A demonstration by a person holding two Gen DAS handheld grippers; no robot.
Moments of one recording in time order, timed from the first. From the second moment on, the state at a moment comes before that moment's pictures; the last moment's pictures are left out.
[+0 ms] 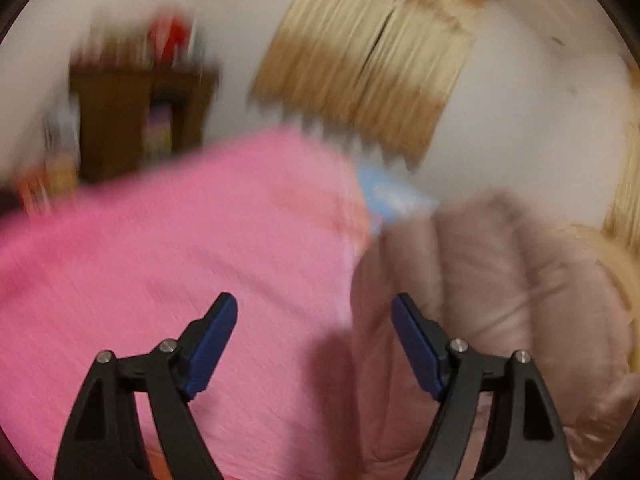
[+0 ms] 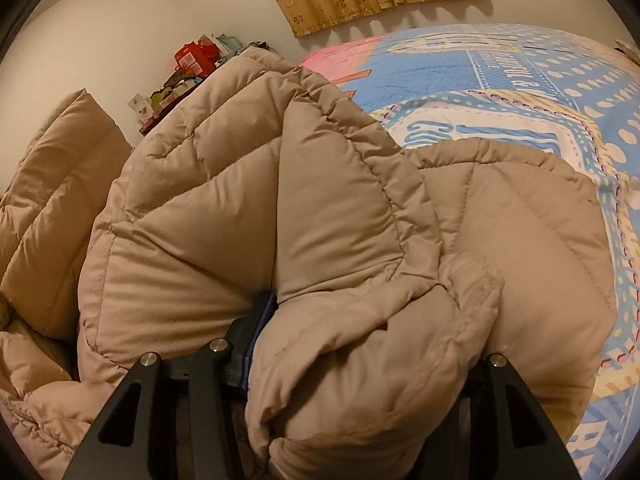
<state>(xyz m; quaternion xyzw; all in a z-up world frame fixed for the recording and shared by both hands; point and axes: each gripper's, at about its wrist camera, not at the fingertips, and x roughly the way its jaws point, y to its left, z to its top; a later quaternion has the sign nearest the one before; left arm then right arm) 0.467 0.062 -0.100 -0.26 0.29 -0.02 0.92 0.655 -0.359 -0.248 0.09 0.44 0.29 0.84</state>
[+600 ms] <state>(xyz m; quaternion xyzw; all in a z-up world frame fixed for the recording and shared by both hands) 0.450 -0.192 -0.067 0.11 0.27 -0.13 0.95 0.628 -0.444 -0.266 0.27 0.41 0.29 0.82</state>
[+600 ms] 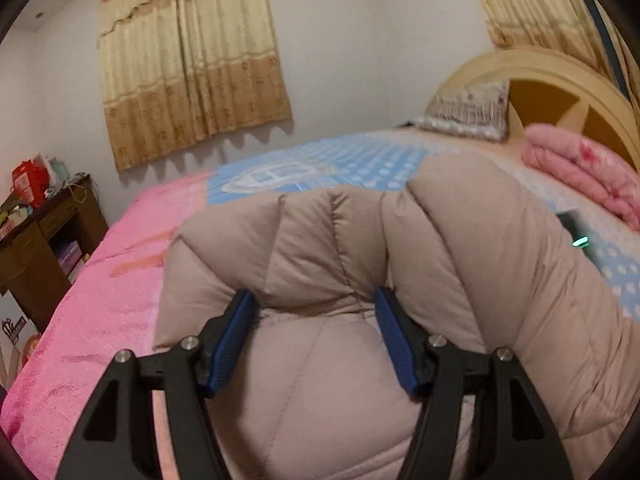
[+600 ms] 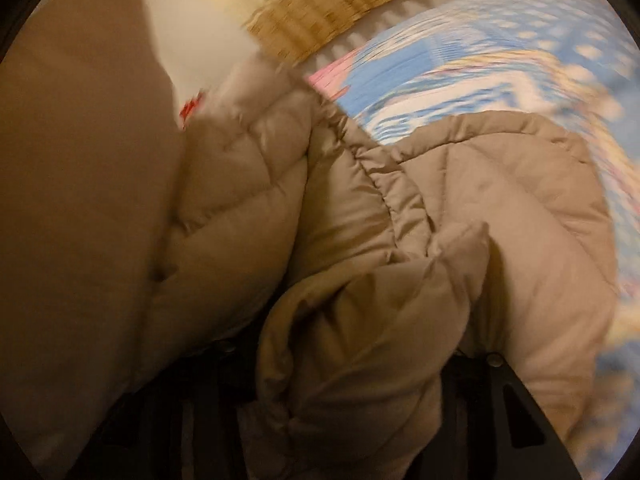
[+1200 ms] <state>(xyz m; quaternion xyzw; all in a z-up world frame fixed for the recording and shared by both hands) 0.412 -0.209 -0.071 0.15 0.27 -0.08 0.95 0.576 -0.467 -0.161 0.24 0.36 0.17 0.89</state>
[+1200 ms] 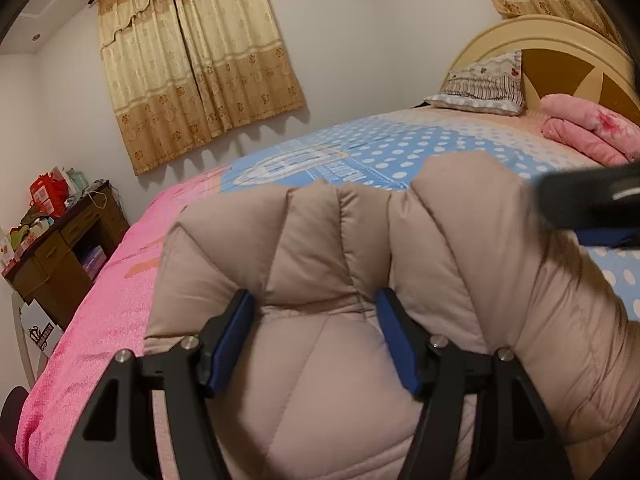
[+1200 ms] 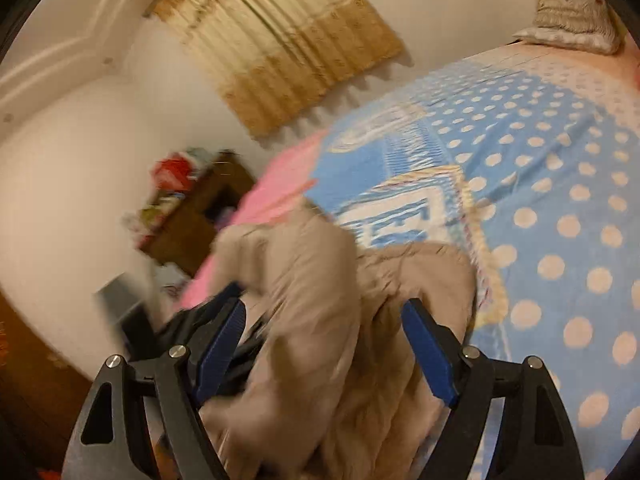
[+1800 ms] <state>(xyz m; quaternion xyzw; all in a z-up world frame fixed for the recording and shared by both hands) 0.405 -0.154 -0.024 0.14 0.27 -0.06 0.95 0.599 -0.438 -0.199 0.11 0.40 0.08 0.91</state>
